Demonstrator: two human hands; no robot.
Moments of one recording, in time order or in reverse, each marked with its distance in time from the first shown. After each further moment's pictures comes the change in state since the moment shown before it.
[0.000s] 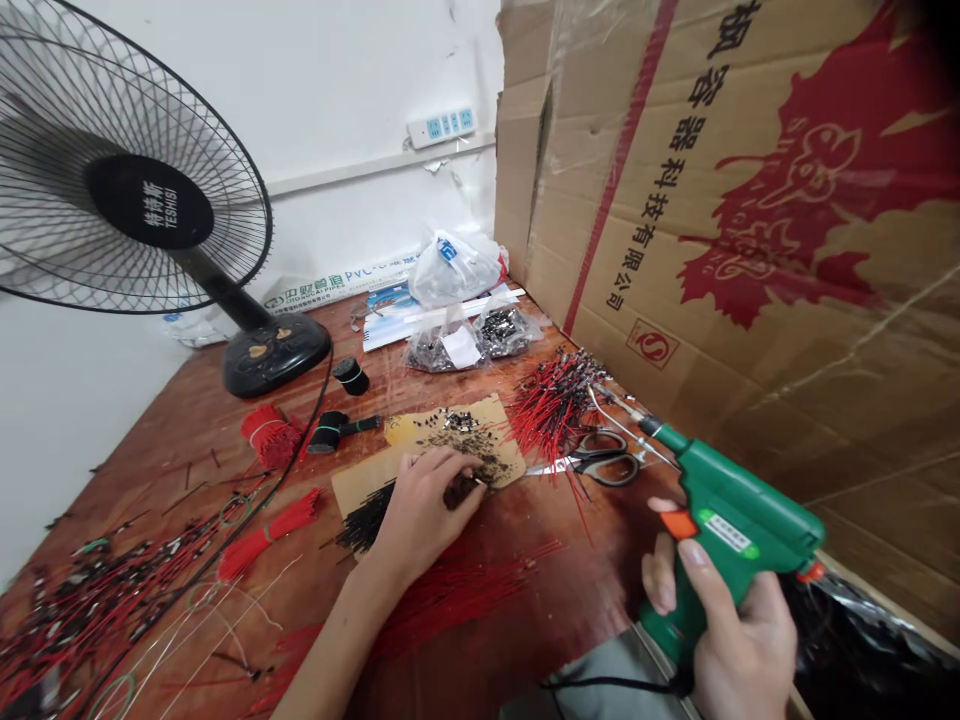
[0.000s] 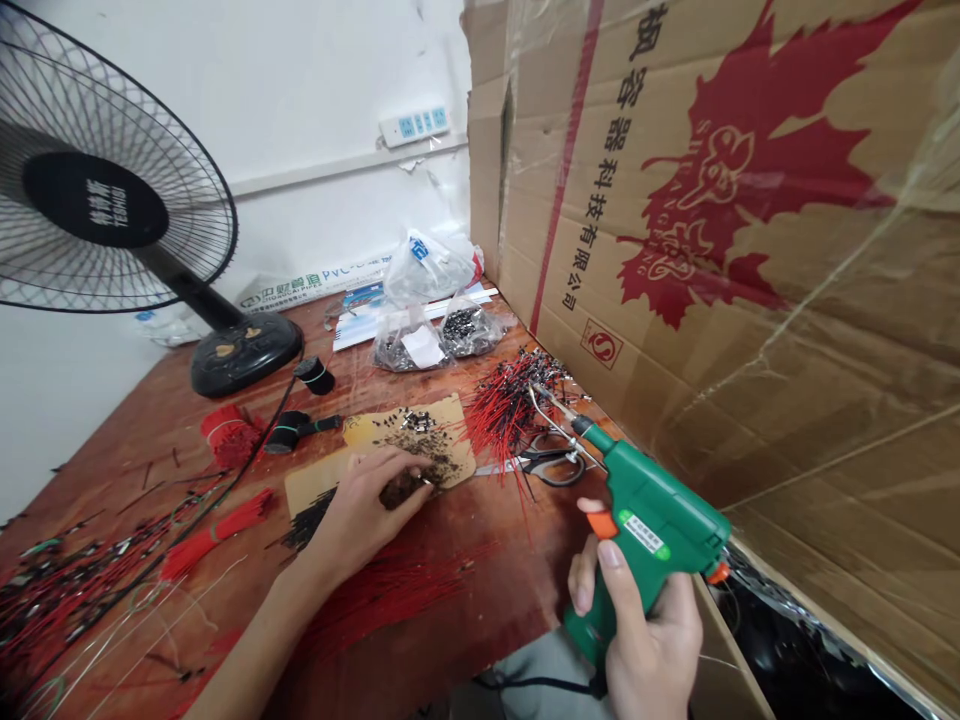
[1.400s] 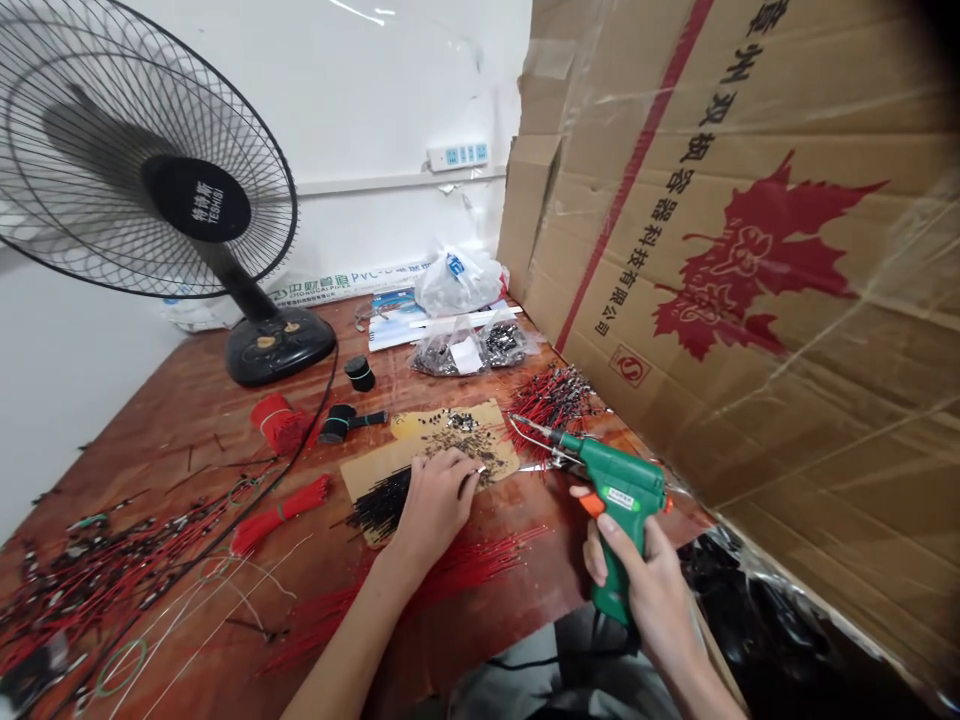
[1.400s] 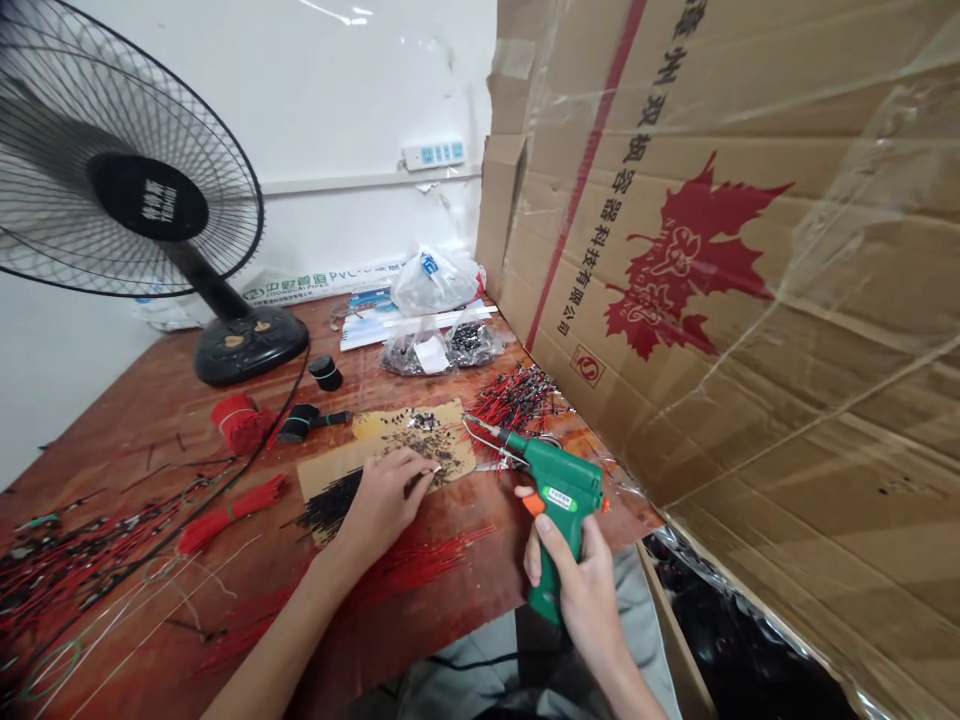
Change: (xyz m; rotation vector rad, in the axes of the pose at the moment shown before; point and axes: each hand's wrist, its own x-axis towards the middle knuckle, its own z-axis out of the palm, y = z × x) left_hand -0.008 0.003 0.012 0.059 0.051 -0.022; right_hand 0.003 0.005 0.001 -0.161 -0.326 0.127
